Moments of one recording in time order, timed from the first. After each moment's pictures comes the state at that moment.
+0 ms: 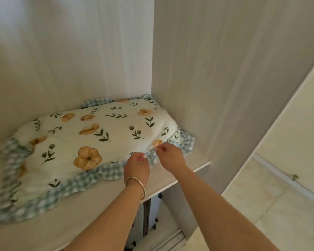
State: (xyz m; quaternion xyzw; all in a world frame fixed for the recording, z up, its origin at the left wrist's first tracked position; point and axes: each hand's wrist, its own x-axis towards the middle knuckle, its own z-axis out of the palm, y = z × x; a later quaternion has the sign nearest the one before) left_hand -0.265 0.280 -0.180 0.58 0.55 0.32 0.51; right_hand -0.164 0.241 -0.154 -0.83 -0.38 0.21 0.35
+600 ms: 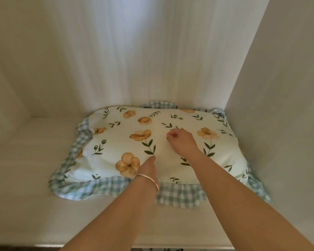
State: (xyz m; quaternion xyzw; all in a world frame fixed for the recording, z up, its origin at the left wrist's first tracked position) left_hand -0.271 0.385 -0.162 0.06 0.61 0.42 0.67; right_hand -0.158 0.437 -0.138 -0.70 -0.60 0.26 0.28
